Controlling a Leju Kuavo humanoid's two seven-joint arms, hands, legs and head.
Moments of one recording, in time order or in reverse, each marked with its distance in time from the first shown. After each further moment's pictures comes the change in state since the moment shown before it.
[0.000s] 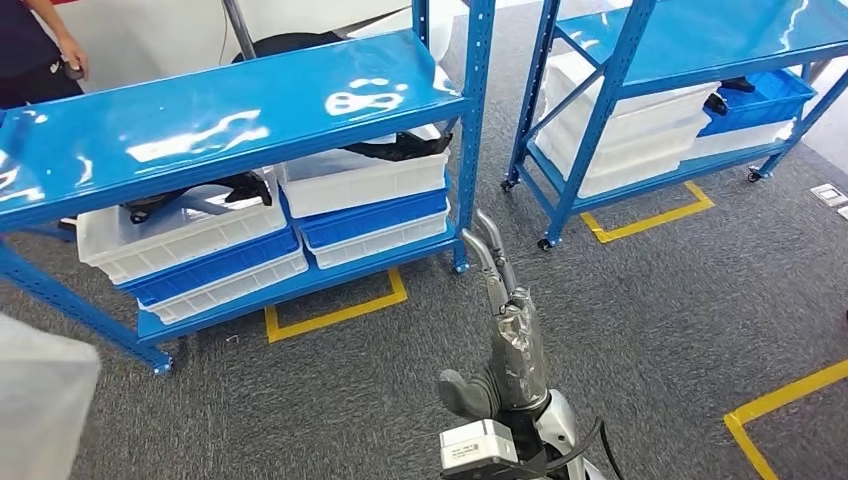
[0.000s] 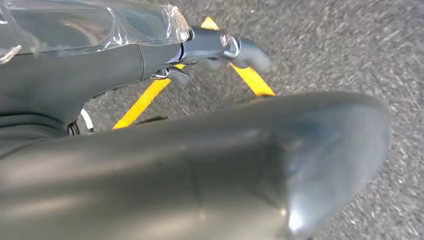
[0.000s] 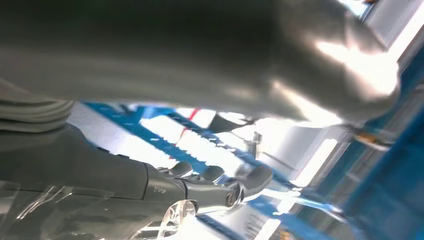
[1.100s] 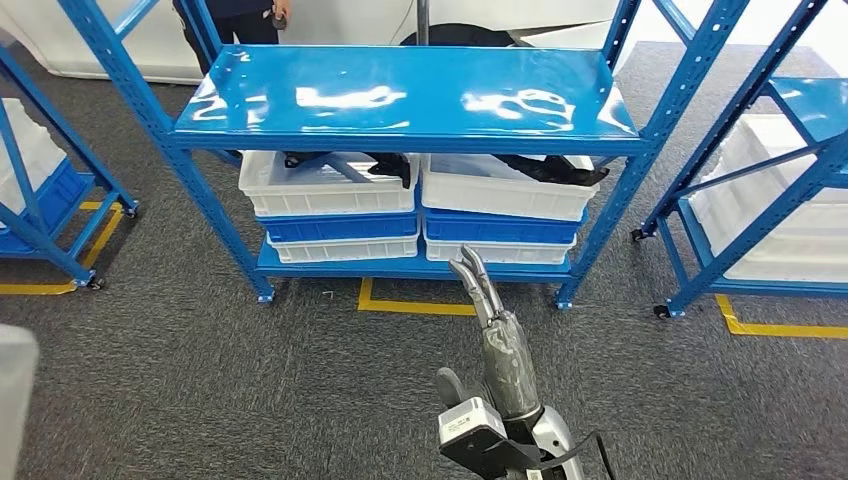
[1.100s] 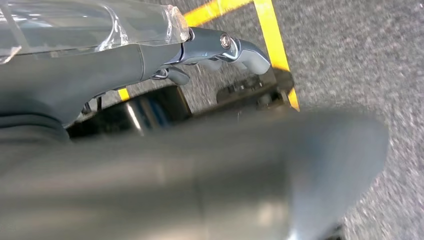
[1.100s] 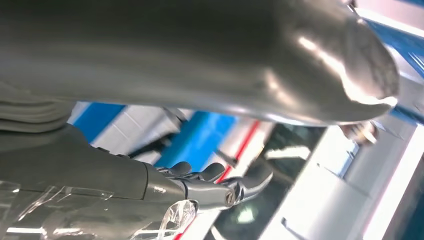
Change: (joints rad) left arm 0.024 -0.005 0.001 0.000 0.070 -0.047 0.023; right arm 0.094 -0.038 -0.023 0.054 -0.103 0.097 0.040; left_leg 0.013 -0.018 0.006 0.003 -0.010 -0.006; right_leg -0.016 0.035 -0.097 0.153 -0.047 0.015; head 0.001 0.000
